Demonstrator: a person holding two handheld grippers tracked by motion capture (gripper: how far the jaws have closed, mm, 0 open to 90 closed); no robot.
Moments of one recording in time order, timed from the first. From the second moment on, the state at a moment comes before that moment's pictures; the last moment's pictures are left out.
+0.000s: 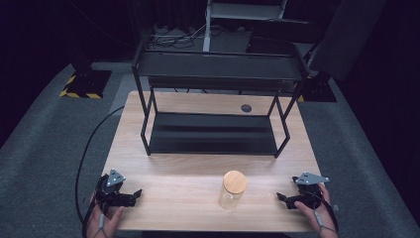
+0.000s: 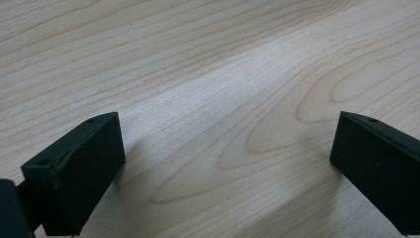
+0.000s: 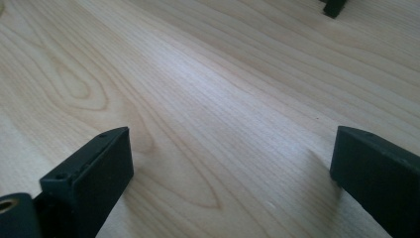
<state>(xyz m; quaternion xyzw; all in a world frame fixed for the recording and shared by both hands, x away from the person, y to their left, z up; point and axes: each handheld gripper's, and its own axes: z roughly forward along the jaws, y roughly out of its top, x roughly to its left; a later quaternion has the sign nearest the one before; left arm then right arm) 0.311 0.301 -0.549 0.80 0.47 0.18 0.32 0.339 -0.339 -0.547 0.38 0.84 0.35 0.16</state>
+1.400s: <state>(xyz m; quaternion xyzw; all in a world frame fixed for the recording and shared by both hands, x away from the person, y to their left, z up) 0.311 0.300 -0.549 0.80 0.48 0.18 0.32 0.318 -0.326 -0.493 0.38 0.81 0.42 0.15</state>
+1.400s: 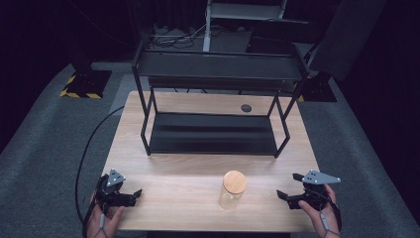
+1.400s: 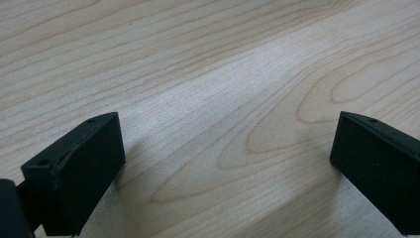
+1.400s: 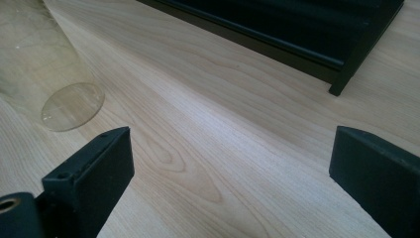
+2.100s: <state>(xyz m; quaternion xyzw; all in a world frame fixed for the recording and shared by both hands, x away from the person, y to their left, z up) 0.310 0.300 -0.549 0.80 0.48 0.18 0.32 0.309 -0.322 -0.469 0.37 0.80 0.44 0.16</state>
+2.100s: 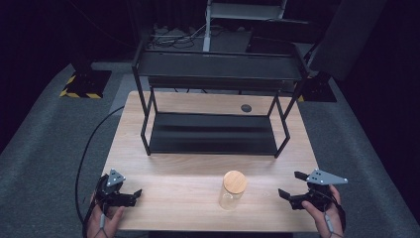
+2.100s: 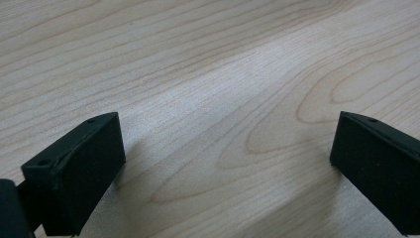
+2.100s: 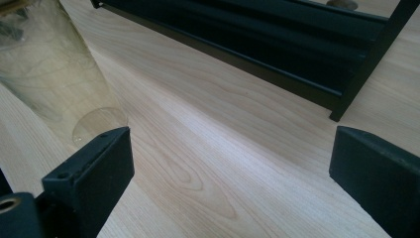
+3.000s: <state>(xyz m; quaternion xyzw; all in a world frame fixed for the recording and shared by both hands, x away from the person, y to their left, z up) 0.310 0.300 -0.549 0.80 0.48 0.18 0.32 0.293 -0.304 -0.433 0.34 0.80 0.47 0.17</state>
